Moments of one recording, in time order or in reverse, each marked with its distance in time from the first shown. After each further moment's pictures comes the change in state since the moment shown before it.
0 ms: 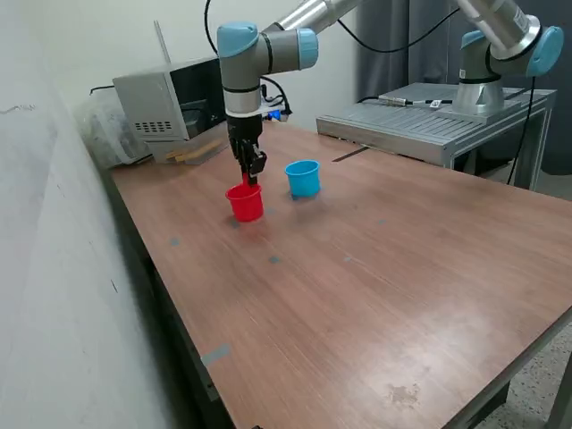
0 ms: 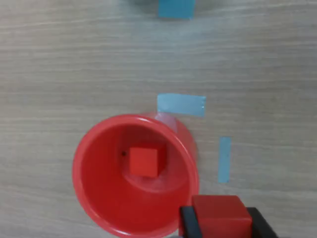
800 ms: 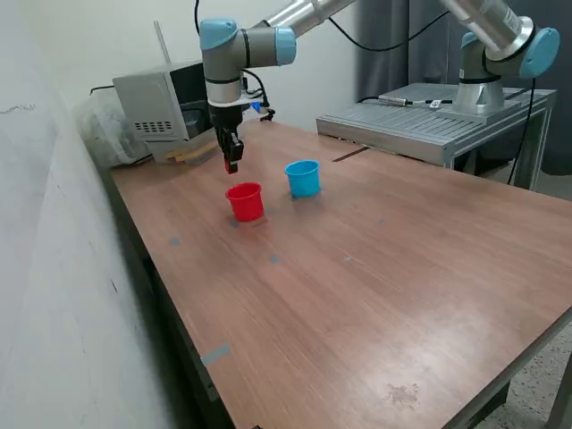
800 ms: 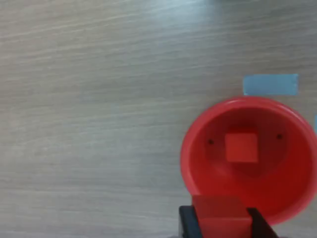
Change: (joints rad) arm -0.096 0.012 -0.046 -0.006 0.000 -0.003
